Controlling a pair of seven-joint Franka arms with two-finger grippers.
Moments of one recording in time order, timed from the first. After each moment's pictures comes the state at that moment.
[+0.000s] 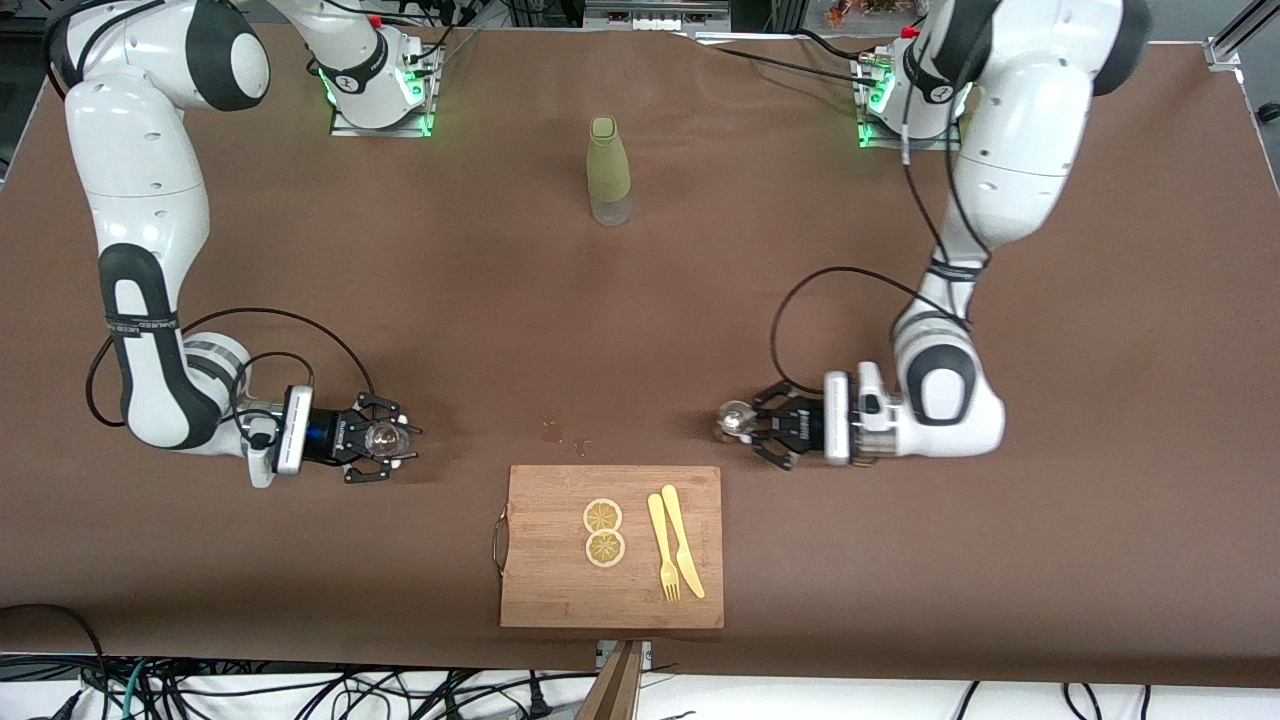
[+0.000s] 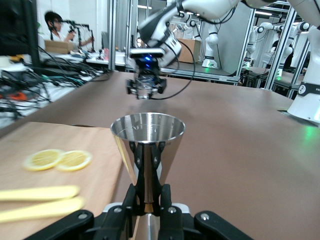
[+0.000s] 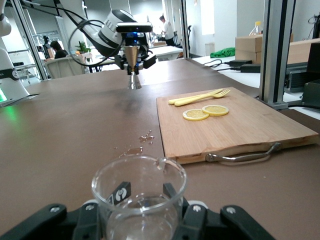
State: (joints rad) left arm -0.32 0.92 0.08 -1.47 -1.57 1.88 2.21; right arm -0.06 0.98 -0.02 -1.41 1.34 1.75 -2.23
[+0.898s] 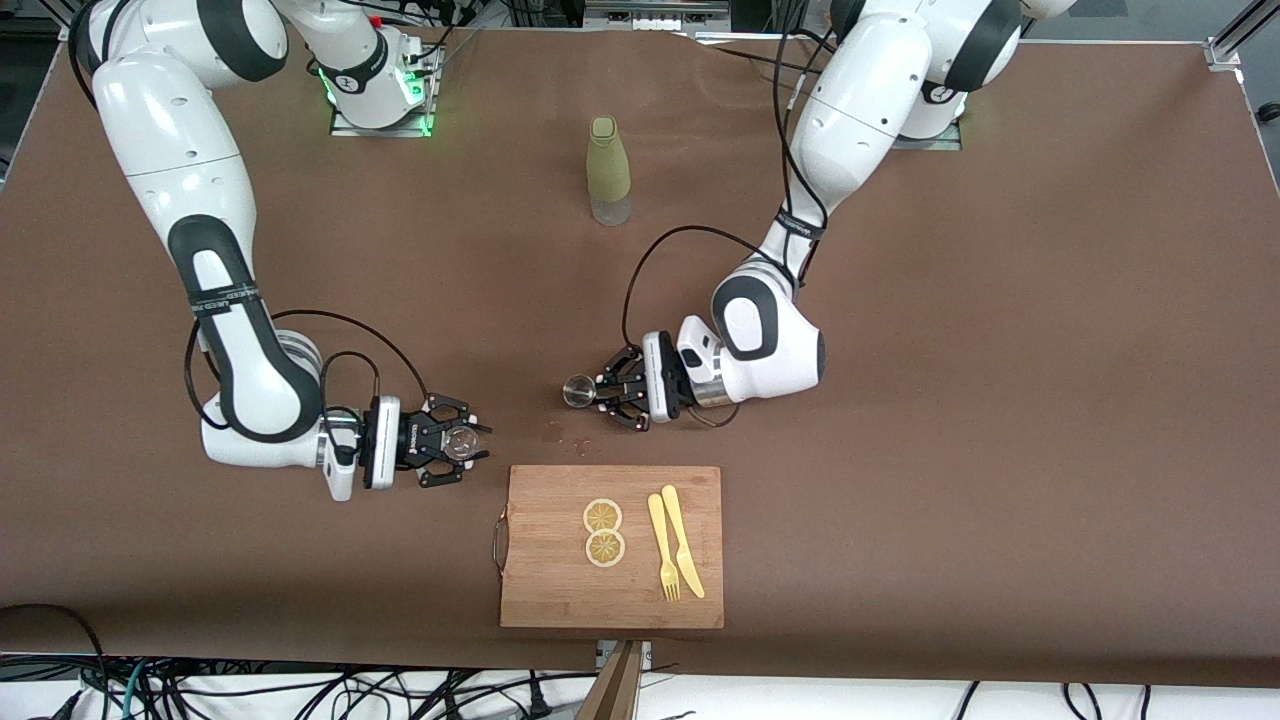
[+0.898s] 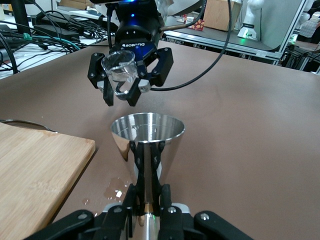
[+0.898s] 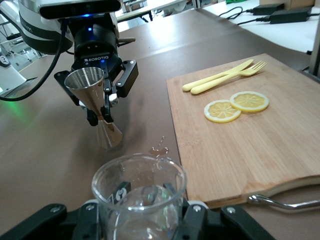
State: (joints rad) left arm -0.69 0.99 0.11 -1.31 -1.73 2.33 1.98; right arm 0.00 0.93 0.18 -1.40 1.07 2.01 -1.91
